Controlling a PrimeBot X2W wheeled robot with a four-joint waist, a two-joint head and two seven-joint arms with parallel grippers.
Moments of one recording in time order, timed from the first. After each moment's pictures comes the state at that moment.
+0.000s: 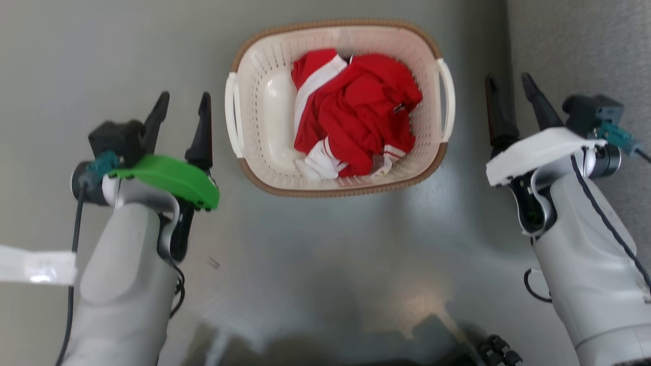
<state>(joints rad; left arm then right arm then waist) -0.58 0.03 -0.23 0.54 -0.38 -0.12 -0.23 -0.56 -0.09 0.14 0.60 0.32 0.10 -0.25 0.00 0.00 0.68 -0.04</state>
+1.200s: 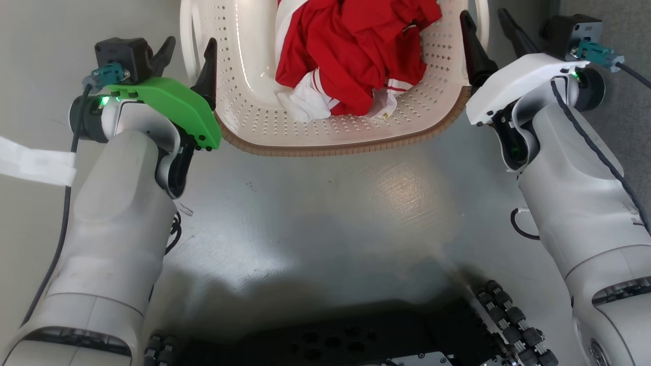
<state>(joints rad) -0.92 0.02 -0.36 0.87 -0.48 -0.12 -0.15 -0.90 -0.07 0.23 0.93 0.33 0.11 -0.25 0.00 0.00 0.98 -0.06</state>
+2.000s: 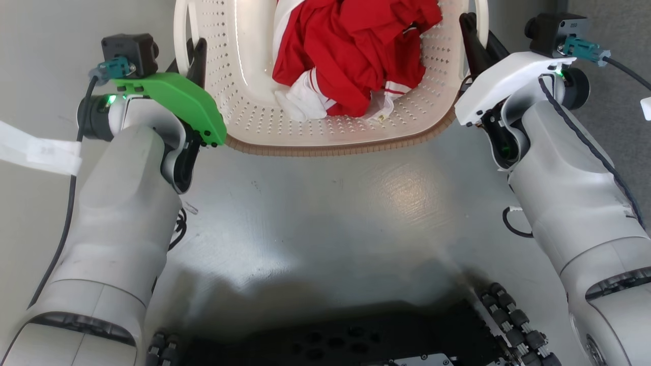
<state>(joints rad) -0.98 0.01 -0.46 0.98 -0.58 -0.13 -0.17 -0.94 -0.05 0.30 1.00 0.40 0.12 -0.25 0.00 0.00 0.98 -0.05</state>
